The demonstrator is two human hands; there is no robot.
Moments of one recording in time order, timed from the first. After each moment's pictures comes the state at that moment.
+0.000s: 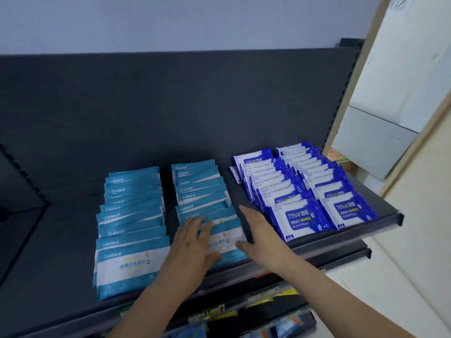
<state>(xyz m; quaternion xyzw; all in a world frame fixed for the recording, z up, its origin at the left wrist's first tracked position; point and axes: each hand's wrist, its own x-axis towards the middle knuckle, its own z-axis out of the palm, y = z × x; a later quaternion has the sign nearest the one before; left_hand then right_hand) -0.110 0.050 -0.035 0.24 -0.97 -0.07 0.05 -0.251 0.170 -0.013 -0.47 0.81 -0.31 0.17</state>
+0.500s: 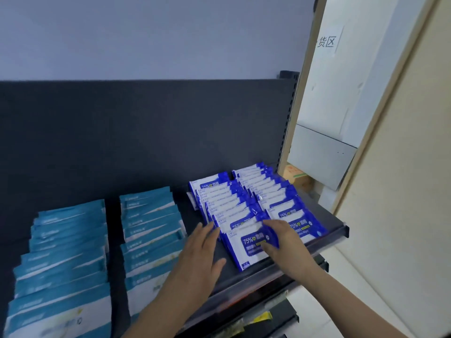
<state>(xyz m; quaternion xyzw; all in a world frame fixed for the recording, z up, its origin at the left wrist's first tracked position) -0.193 0.101 -0.002 0.14 -0.97 -0.17 0.13 -0.341 0.255 0.005 -0.35 0.89 -0.28 0.07</state>
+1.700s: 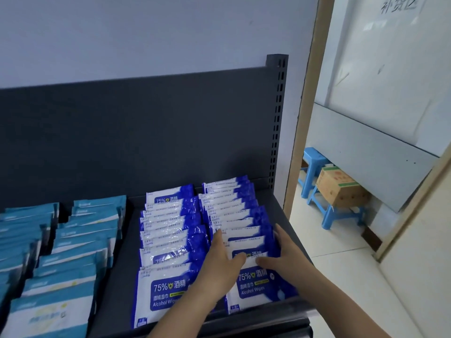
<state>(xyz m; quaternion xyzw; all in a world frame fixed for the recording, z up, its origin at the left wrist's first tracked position) -0.432 0.218 -0.001 0.39 -0.72 -0.55 0.14 -0.563 0.306 -0.015 -0.28 0.77 -0.43 0.38</state>
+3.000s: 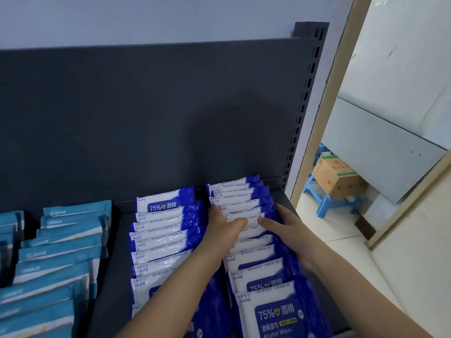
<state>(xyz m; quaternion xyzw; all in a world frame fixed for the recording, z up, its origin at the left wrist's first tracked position) -0.491 0.116 -0.012 0.41 -0.63 -0.65 0.15 -0.616 0.221 -0.021 -0.16 0.67 -0.55 0.47</state>
